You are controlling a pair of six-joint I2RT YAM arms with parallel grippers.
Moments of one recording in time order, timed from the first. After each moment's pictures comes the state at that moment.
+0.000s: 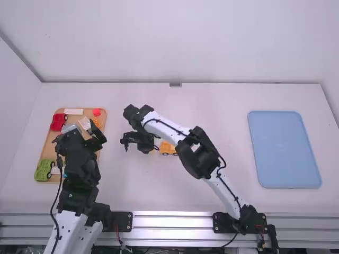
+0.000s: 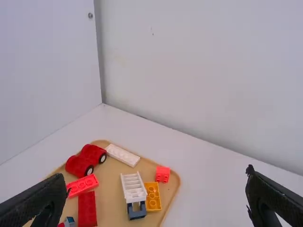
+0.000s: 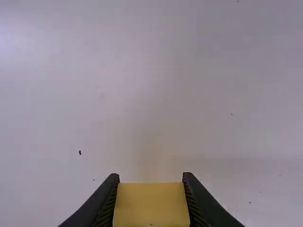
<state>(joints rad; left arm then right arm) -0.08 0.49 0.42 -0.04 -0.58 -0.16 0.86 2.46 2.09 -1.17 -0.18 -0.84</state>
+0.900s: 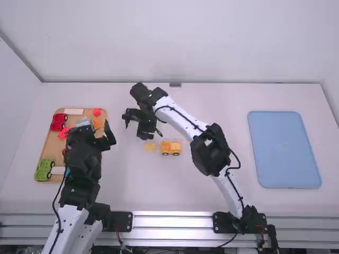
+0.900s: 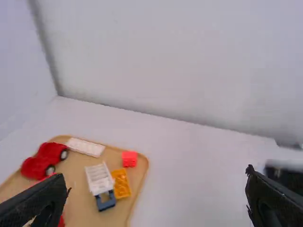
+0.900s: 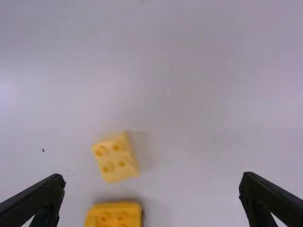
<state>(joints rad) -0.08 0.57 0.42 -0.04 -0.32 -0.11 0.74 2.35 2.19 -1.12 -0.21 -0.73</state>
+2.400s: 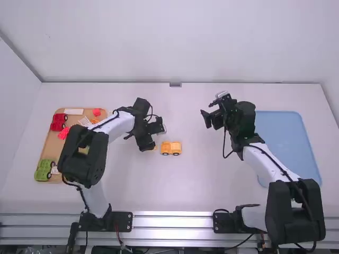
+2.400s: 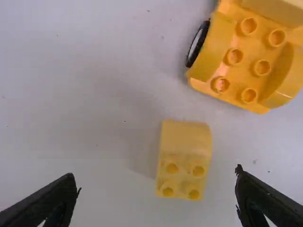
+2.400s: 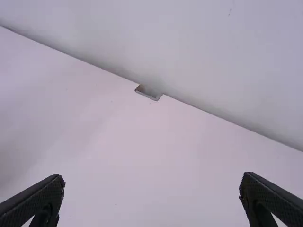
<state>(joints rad) -0.27 1.88 1.19 -0.71 0.17 0.88 0.13 1.41 0.72 0.28 -0.35 -0.24</state>
